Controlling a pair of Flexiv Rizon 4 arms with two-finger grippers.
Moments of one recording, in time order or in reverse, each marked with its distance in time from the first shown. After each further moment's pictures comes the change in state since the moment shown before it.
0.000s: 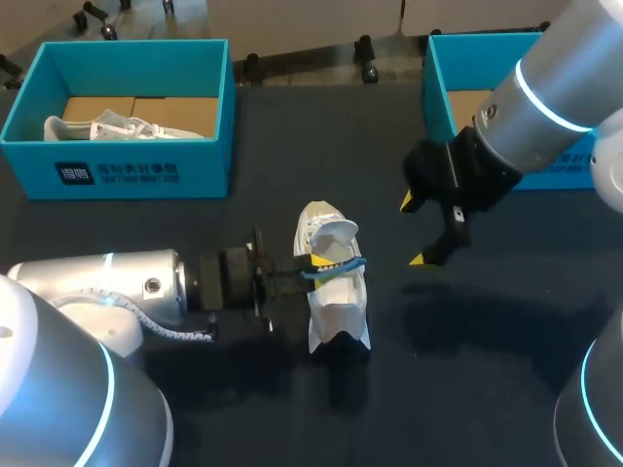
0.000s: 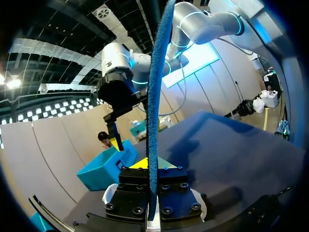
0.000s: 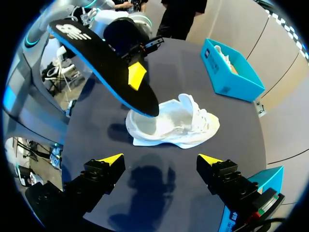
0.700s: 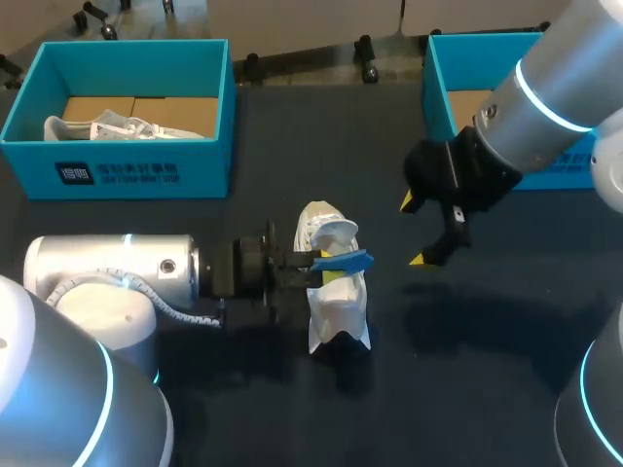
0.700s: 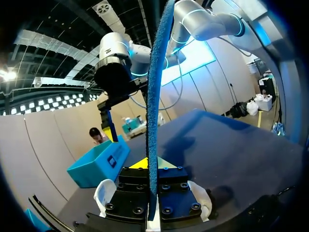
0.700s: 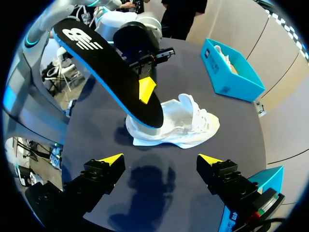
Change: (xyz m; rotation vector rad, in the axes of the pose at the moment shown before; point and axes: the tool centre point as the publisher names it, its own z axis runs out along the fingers) left arm -0.004 0.020 0.015 -0.014 0.077 -0.037; right arm 0.000 0.000 0.000 0.001 -0.001 0.000
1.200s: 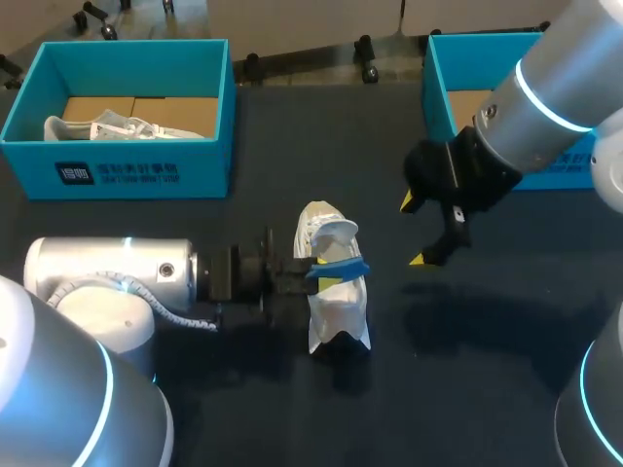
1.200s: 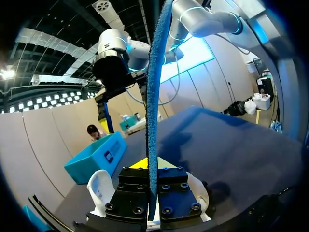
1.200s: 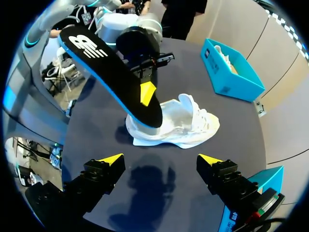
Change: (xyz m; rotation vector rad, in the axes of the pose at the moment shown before) left arm 0.007 0.017 -0.003 -0.015 0.021 -0.002; right arm 0.000 0.000 0.000 0.000 0.000 0.000
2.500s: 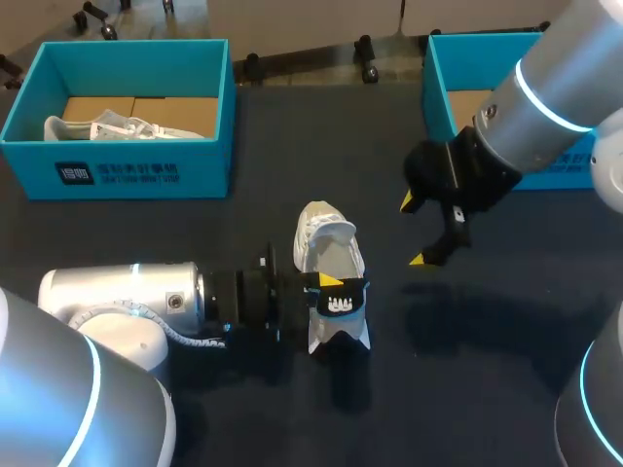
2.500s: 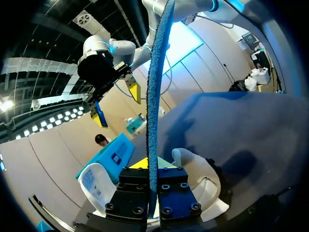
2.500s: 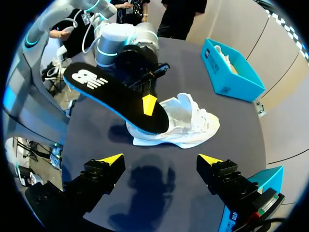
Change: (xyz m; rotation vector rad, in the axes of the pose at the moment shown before) left arm 0.007 0.033 0.009 -0.006 -0.064 0.217; right arm 0.000 0.000 0.000 0.000 0.000 0.000
